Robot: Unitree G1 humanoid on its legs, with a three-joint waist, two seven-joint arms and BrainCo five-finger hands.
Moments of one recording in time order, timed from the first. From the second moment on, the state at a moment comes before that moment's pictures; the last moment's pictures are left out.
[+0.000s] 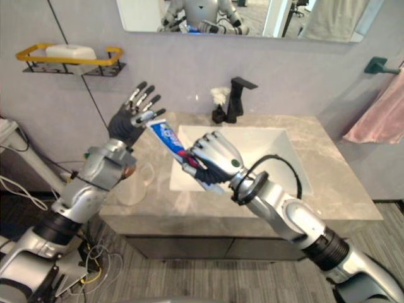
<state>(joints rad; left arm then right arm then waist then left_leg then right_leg) -0.49 0.62 -0.39 -0.03 -1.01 -0.12 0.11 -0.40 -0.75 0.55 -0.34 -0.68 -0.17 -0.26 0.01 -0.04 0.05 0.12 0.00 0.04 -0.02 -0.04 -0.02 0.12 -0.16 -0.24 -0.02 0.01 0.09</state>
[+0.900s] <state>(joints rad) -0.47 0.62 -0.42 -0.08 -1.01 -0.12 0.09 -0.46 -0.73 0.51 -0.33 -0.68 -0.15 -0.26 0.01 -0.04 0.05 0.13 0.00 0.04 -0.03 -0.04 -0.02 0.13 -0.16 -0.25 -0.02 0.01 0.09</state>
